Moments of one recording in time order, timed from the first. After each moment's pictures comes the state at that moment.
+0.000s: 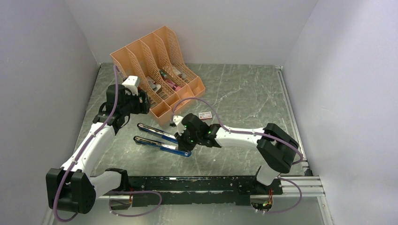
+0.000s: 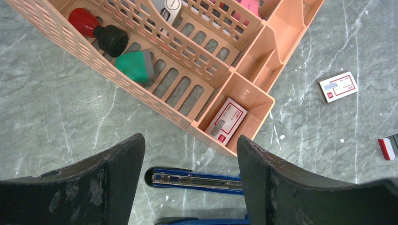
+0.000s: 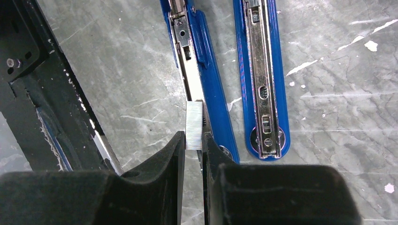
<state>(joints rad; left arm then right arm) -0.15 1.10 0.81 -0.23 0.15 -0.09 1.02 1.64 0.92 -0.10 -0.25 0.12</state>
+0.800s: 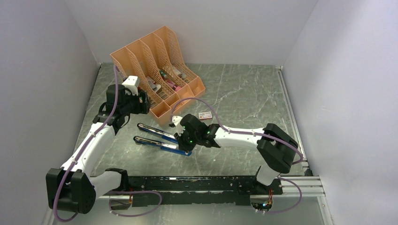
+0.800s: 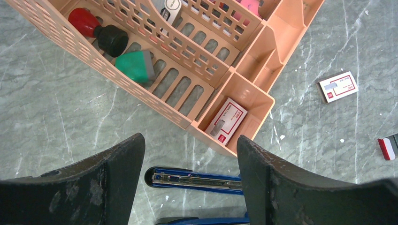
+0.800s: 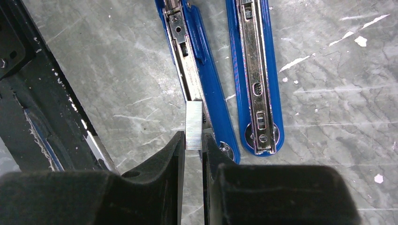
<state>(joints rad) -0.15 1.10 0.81 -0.23 0.15 -0.09 1.03 1.64 0.94 -0.14 -0.19 0.11</state>
